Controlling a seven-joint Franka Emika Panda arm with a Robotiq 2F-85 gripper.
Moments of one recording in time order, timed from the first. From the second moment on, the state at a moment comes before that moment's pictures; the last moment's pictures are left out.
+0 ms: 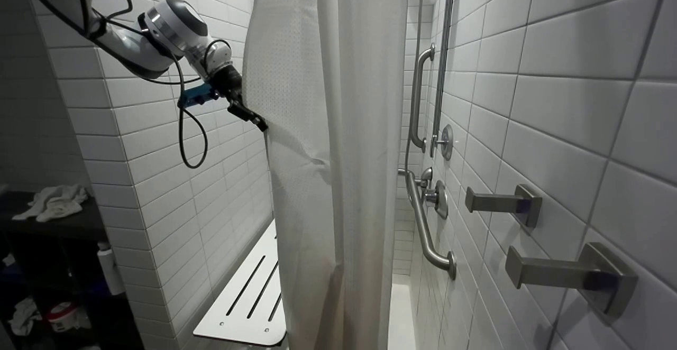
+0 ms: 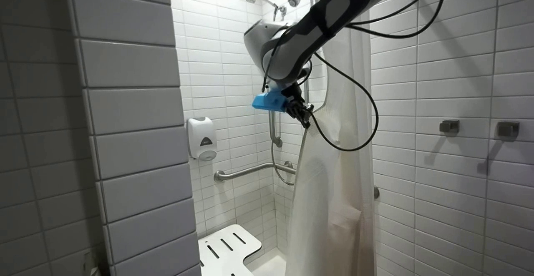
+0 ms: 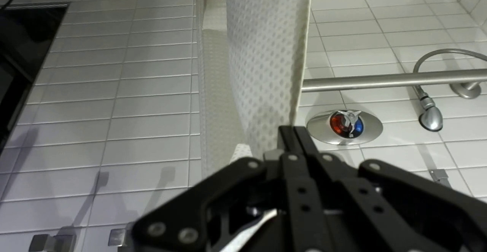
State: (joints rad) arm 0.12 0.10 -0.04 -1.86 -0.69 1.91 1.91
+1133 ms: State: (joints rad) arm 0.08 -0.03 -0.01 -2.01 -0.59 1.95 1.53
